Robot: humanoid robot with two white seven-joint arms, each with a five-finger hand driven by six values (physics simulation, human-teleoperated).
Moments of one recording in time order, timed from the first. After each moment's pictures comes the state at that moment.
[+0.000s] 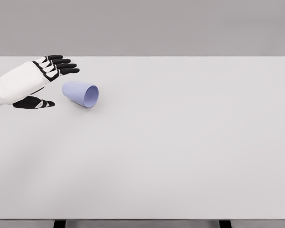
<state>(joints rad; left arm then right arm) -0.27 0.89 -0.23 -1.71 -0.35 -0.61 -0.21 0.02 0.00 -0.01 0.02 -0.07 0.01 0.09</state>
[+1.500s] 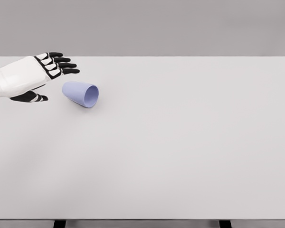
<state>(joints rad) -0.41 0.97 -0.34 -1.67 -0.43 -0.61 -0.23 0.02 0.00 -0.01 0.02 -0.07 0.01 0.09</state>
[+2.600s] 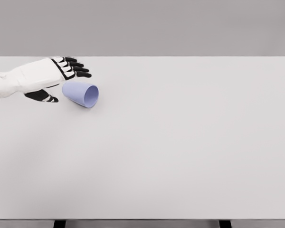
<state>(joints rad) -0.69 0.97 -0.73 -1.53 -0.34 -0.61 -0.23 0.02 0.00 -0.01 0.02 -0.07 0.01 0.09</state>
